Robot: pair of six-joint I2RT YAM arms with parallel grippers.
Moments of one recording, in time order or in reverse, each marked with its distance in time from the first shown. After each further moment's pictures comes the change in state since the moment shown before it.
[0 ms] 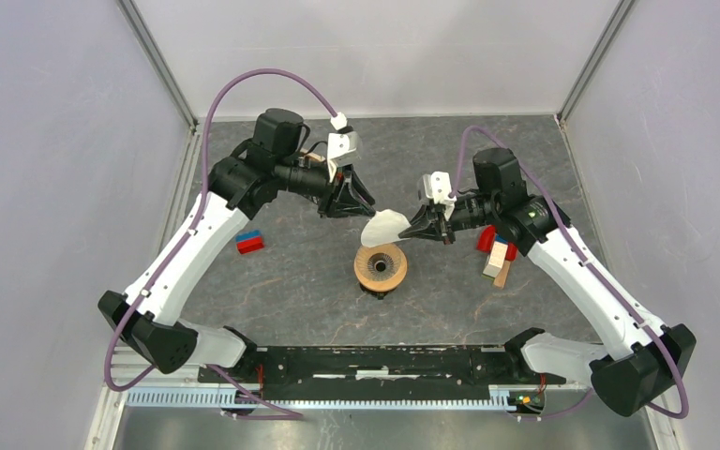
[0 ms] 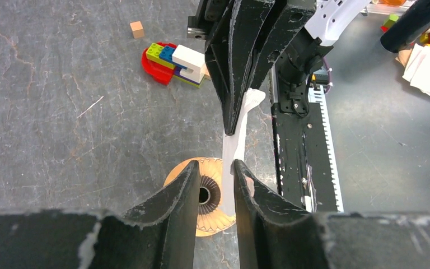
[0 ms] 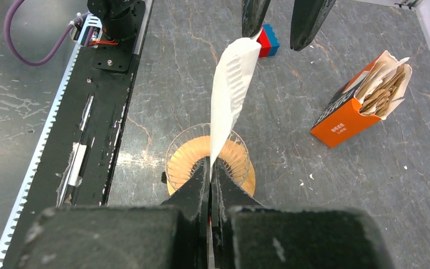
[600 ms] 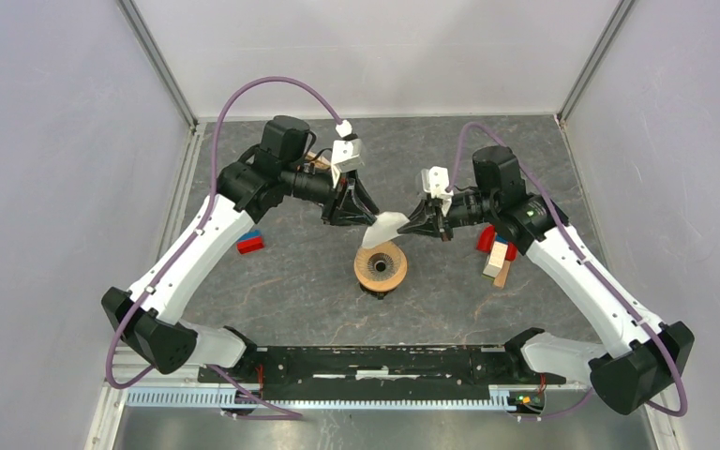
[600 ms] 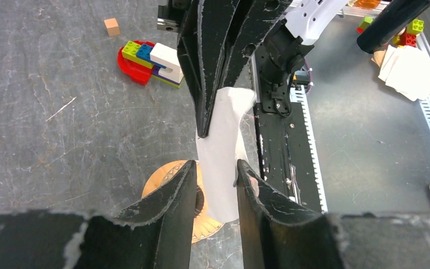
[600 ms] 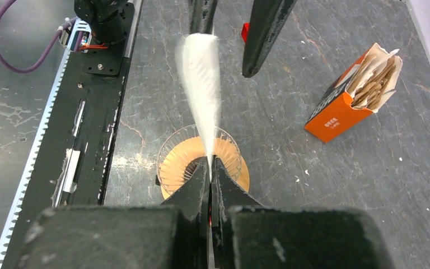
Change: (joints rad) left arm -0.011 -0.002 -0.068 0.043 0.052 -0.028; right arm 0.000 0.008 0.000 0.041 0.026 0.050
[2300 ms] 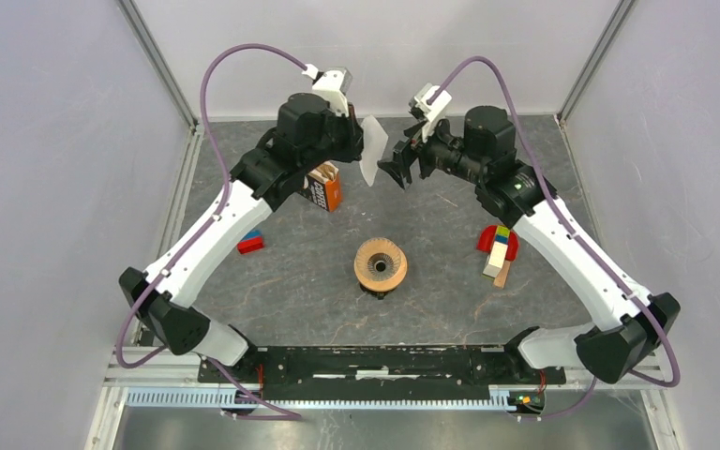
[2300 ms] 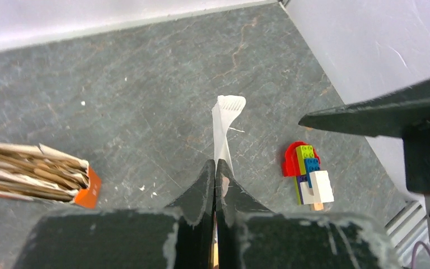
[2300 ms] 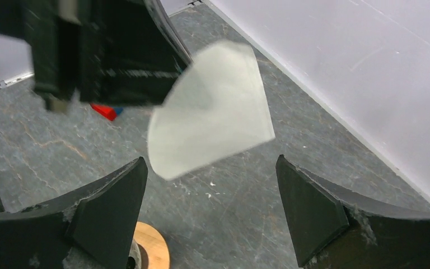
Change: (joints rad) left arm -0.078 0.107 0.157 0.243 -1.030 -0.671; right arm 0.071 0.154 0.275 0.238 0.680 0.462
